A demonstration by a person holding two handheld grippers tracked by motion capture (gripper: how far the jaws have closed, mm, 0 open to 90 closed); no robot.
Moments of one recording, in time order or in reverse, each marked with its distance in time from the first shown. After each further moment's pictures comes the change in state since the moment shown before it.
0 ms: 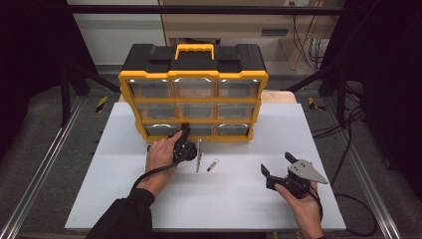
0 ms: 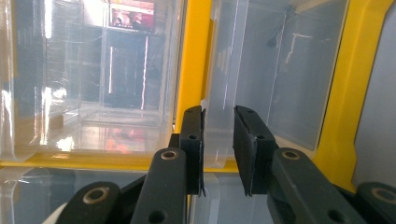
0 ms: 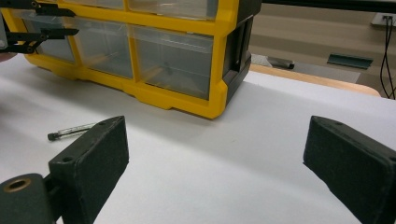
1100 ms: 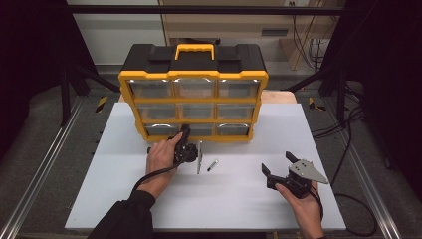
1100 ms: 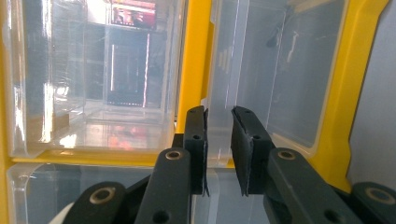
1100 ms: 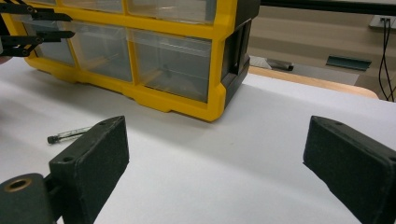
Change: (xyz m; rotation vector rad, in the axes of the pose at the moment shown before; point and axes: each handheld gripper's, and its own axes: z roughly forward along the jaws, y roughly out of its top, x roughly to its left) left arm -0.001 0.003 -0.006 0.011 0.005 0.001; right arm -0.001 0.001 -0.001 -0.007 -0.003 0.002
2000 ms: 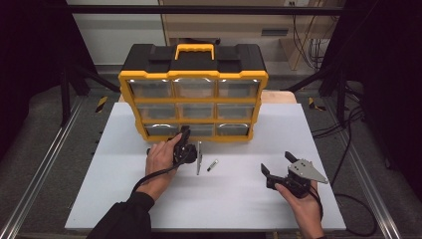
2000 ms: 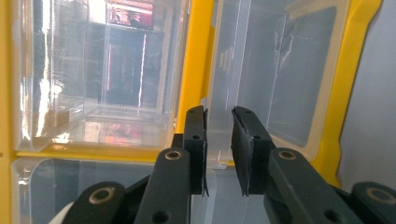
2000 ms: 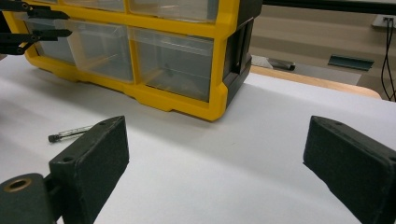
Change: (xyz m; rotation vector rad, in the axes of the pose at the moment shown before) left arm 0.002 0.000 -0.007 -0.011 -0.018 -0.025; right arm 0.000 0.000 0.001 0.003 0.006 -0.005
